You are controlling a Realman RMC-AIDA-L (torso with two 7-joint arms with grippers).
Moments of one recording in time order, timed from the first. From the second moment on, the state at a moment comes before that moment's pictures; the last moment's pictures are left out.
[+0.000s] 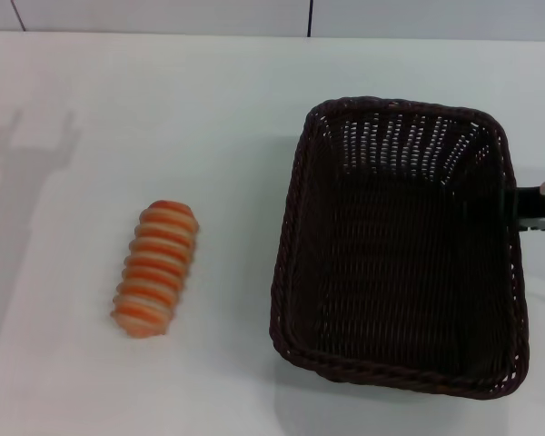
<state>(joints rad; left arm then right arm) -0.09 -2.05 -1.43 -0.73 2.89 1.12 -0.30 0.26 2.08 -1.52 -1.73 0.51 1.45 0.19</state>
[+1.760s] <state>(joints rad) -0.07 -2.06 -1.43 -0.73 2.89 1.06 -0.29 0.25 2.08 -1.47 -1.67 0.58 1.00 -0.32</state>
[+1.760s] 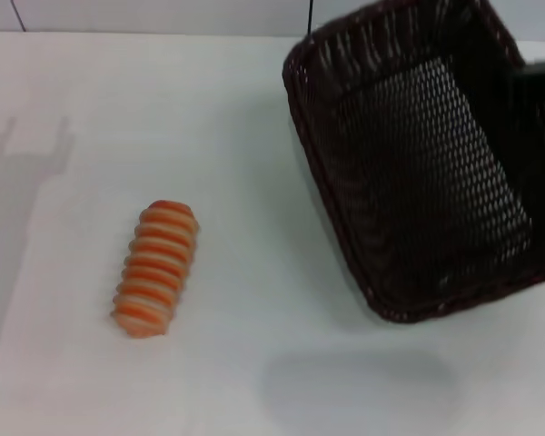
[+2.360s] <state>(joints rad) -0.07 -2.06 -1.45 -0.75 2.88 0.98 -0.29 0.37 2.07 -1.46 -1.82 0.71 1.10 -0.73</state>
